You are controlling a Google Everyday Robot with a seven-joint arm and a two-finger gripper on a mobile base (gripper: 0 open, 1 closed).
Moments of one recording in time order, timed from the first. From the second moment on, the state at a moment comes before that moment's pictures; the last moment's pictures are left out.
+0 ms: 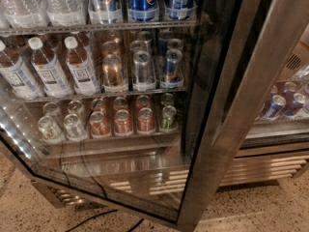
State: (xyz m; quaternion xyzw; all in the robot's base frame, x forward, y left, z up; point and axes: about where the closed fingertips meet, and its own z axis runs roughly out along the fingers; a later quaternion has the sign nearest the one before) arm 0.438 -0.151 0.932 -0.65 0.71 0.20 0.16
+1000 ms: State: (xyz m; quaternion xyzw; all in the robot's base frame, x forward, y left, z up) arm 0.451 -0.115 0.906 -0.65 0.69 0.23 0.23
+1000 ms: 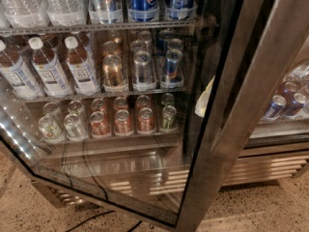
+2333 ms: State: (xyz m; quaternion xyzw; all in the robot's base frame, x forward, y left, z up) arm 0.440 -0.075 0.871 -0.65 0.67 0.30 0.20
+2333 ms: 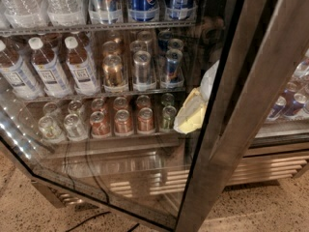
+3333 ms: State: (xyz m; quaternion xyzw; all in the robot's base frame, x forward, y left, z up) arm 0.425 -0.047 0.853 -0.65 0.65 0.36 0.14
